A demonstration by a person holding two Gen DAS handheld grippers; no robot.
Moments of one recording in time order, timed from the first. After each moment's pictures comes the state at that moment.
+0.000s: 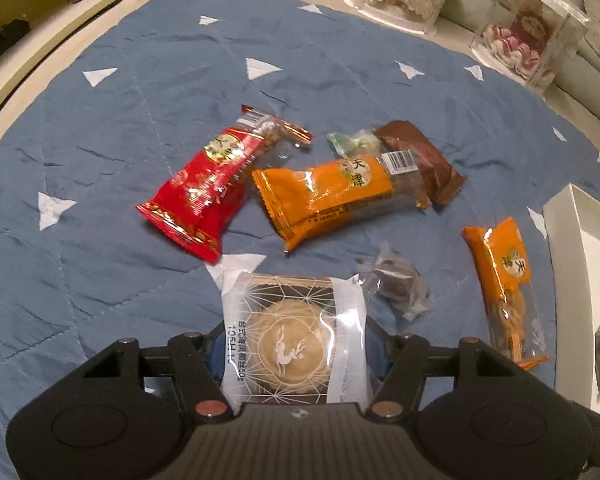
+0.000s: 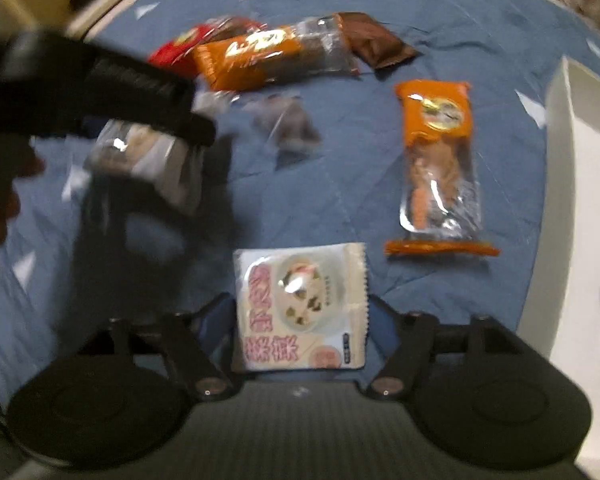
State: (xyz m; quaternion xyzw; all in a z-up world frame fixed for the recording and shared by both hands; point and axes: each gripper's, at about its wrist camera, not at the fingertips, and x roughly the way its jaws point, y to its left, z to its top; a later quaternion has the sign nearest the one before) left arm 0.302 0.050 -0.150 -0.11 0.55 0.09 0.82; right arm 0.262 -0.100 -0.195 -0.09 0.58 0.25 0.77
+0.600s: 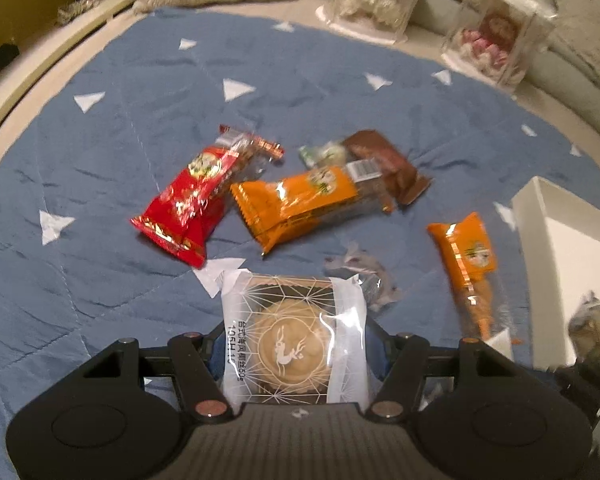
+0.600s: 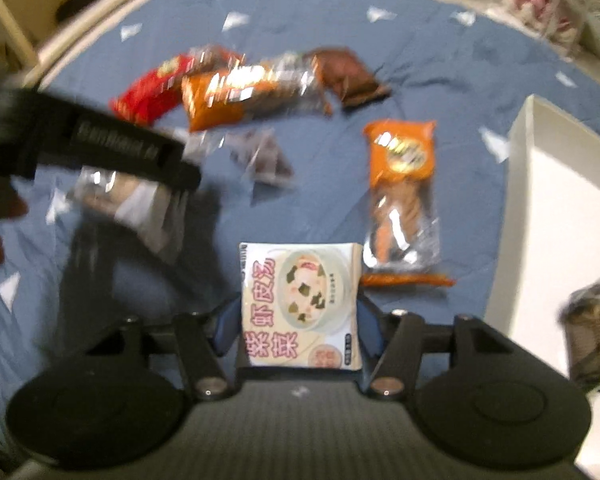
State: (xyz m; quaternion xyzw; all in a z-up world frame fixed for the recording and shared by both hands) left arm 0.285 0.037 -0.123 -0.09 0.53 0.06 0.84; right arm 0.265 -0.108 -0.159 -0.09 0.53 0.20 0.82
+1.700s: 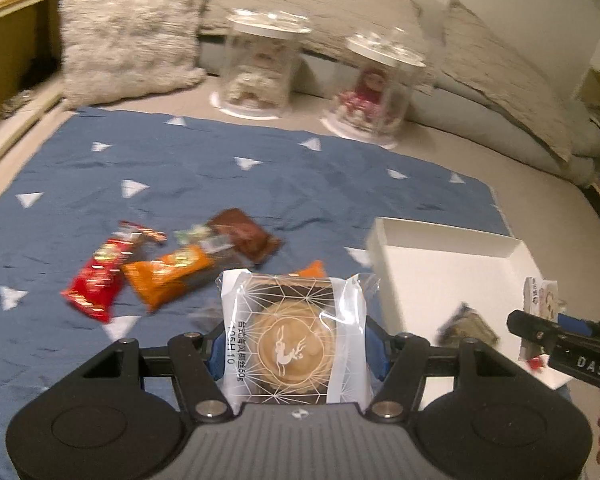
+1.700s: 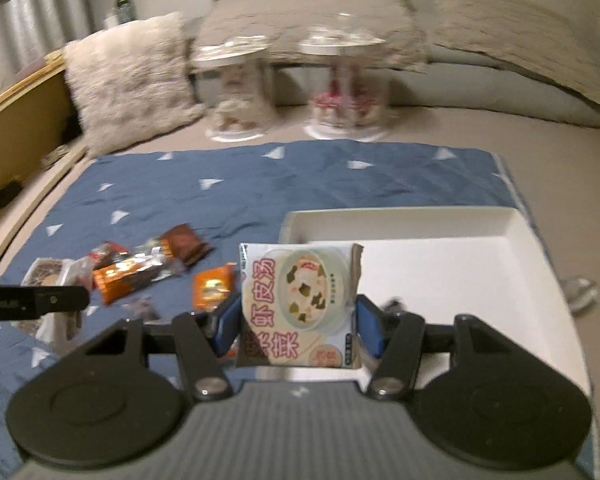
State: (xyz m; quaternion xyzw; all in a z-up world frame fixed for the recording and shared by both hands) left arm 0.254 -0.051 -0.049 -0.08 0.43 -0.04 0.90; right arm 0.220 -0.275 -0.062 0.04 0.38 0.05 0.92
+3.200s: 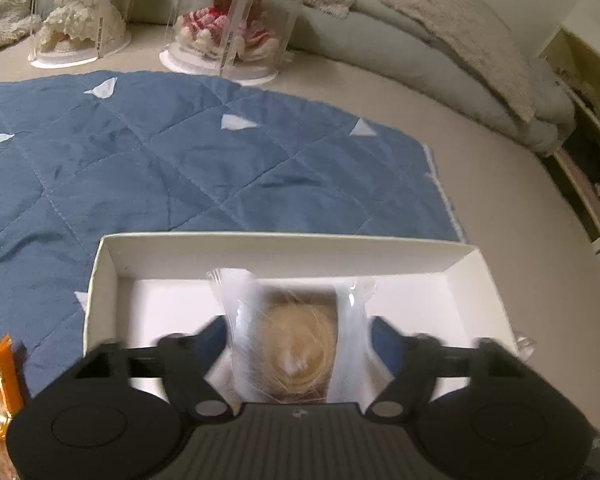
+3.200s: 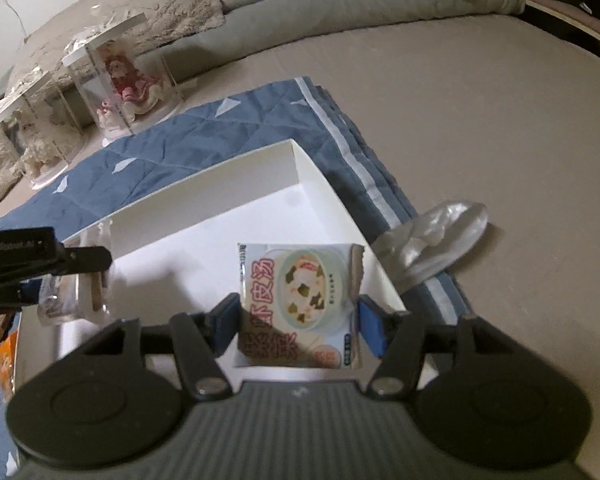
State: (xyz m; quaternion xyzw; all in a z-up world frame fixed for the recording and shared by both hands) left arm 0.431 -0.238 -0.153 -0.11 0.49 -0.14 0.85; right arm 0.277 -0.463 -0.152 0.15 0.41 -0.12 0.89
